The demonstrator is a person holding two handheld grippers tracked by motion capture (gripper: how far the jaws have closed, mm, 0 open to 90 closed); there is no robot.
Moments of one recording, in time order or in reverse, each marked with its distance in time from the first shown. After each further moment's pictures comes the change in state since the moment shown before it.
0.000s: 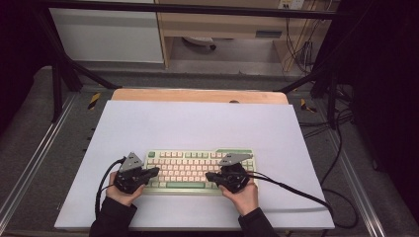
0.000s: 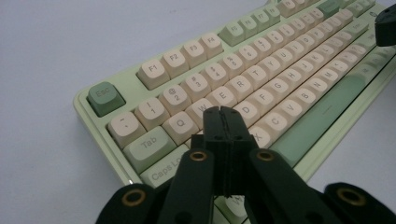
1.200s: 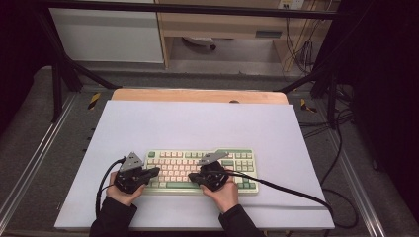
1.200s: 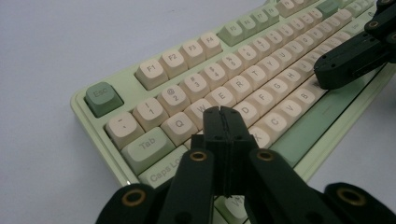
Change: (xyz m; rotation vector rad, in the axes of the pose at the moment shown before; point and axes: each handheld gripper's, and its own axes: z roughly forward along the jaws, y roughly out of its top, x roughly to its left) left arm 0.000 0.000 0.001 0.000 -0.006 0.001; right arm 0.017 0.013 0.052 0.042 0.031 -0.018
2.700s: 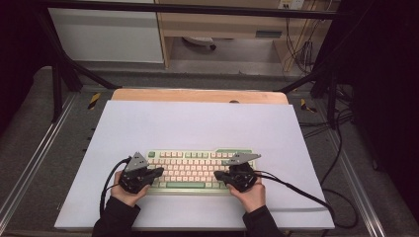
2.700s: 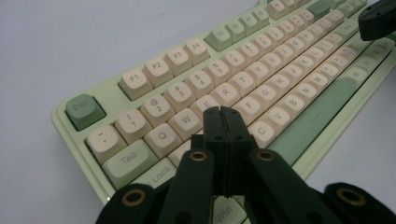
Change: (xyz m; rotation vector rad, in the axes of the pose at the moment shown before) left arm -0.011 0.008 0.007 0.006 -0.010 0.021; right arm -0.032 -0.030 -0.063 -0.032 -0.081 0.045
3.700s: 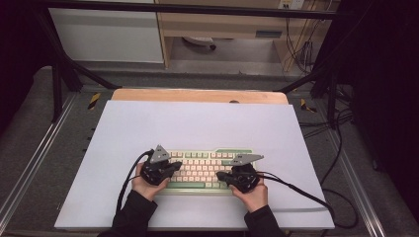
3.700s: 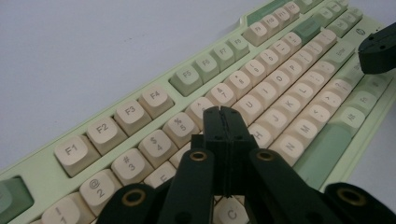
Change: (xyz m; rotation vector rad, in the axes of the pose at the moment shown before) left arm -0.021 0.032 0.043 0.025 -0.013 0.030; right arm -0.003 -0.004 -0.004 0.003 0.000 -0.005
